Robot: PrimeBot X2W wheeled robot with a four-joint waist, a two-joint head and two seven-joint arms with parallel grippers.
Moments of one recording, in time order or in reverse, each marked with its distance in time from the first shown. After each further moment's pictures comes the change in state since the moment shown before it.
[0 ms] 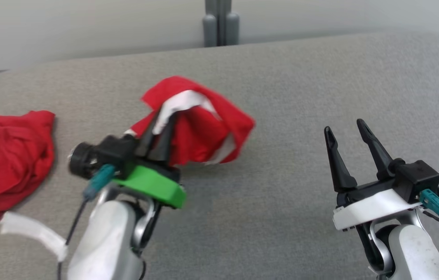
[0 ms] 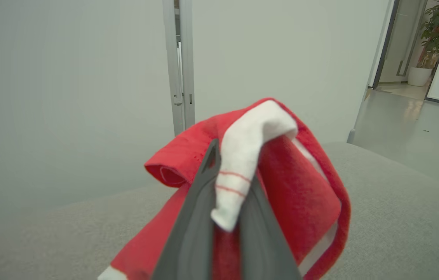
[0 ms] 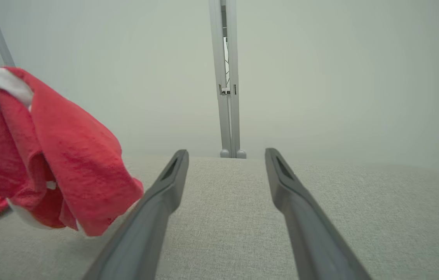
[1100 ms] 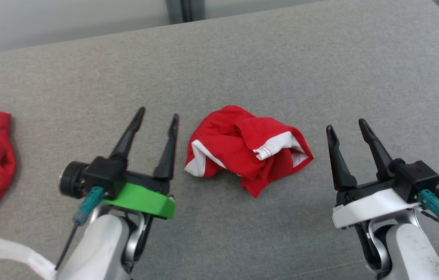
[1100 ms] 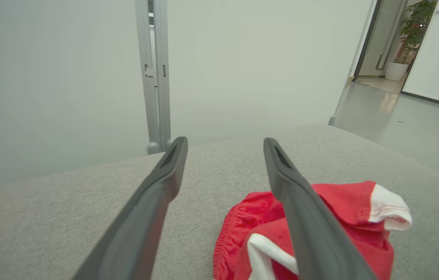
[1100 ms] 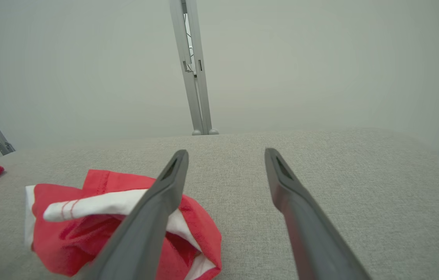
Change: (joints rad) left arm 0.006 0.084 -0.128 0.048 -0.095 0.137 -0.152; right arm -0.022 0.019 -0.017 0.061 -0.001 0.000 -0.051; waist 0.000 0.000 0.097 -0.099
